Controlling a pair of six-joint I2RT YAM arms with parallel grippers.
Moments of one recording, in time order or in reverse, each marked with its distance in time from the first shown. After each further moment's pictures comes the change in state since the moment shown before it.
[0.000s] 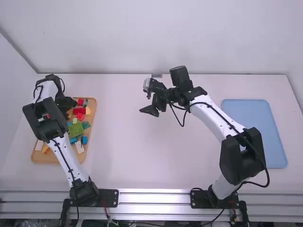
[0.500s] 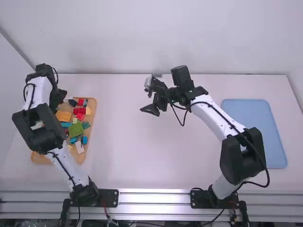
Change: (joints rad) left arm -0.035 -0.365 -0.210 0.094 -0.132 0.193; right arm -0.010 0.000 0.000 -0.005 0.000 0.037
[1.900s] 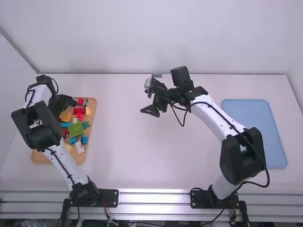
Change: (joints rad) left arm 0.074 0.143 -0.052 0.087 0.238 0.134; right arm 0.003 0.000 0.000 -0.023 0.000 -0.002
